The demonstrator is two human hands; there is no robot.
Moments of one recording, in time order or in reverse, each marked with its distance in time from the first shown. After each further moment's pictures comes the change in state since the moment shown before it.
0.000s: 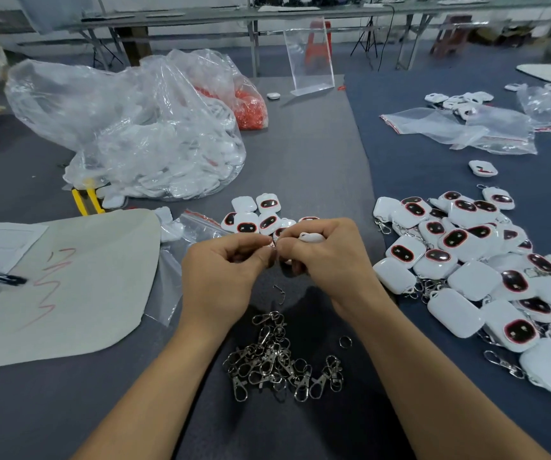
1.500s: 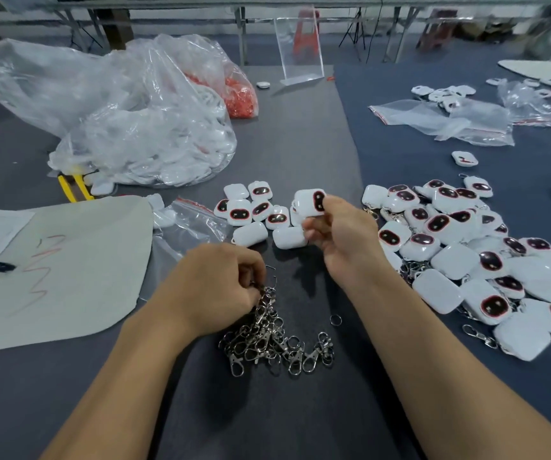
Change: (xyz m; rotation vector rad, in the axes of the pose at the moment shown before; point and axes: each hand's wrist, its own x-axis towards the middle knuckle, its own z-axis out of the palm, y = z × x) left_hand -0.008 0.013 -0.033 0.816 -0.552 0.099; right_hand 0.022 0.006 -0.012 0.598 0.373 0.349
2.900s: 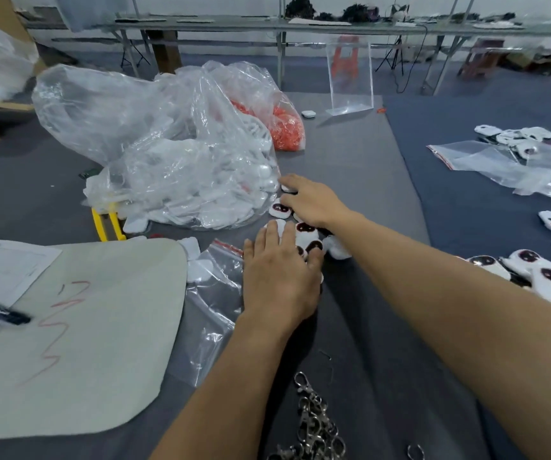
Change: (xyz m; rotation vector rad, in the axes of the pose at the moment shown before) left_hand 0.135 -0.026 0.045 0.015 0.351 -0.301; right_hand 0.191 0.011 0.135 -1.438 -0.586 -0.556
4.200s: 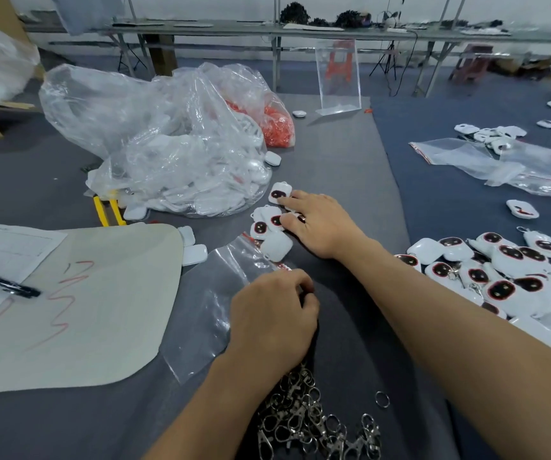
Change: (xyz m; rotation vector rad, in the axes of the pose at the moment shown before) left_hand -0.093 0.010 -0.032 -0.051 0.038 0.078; right_hand -0.092 0.005 0.001 -0.258 0.065 -0.130
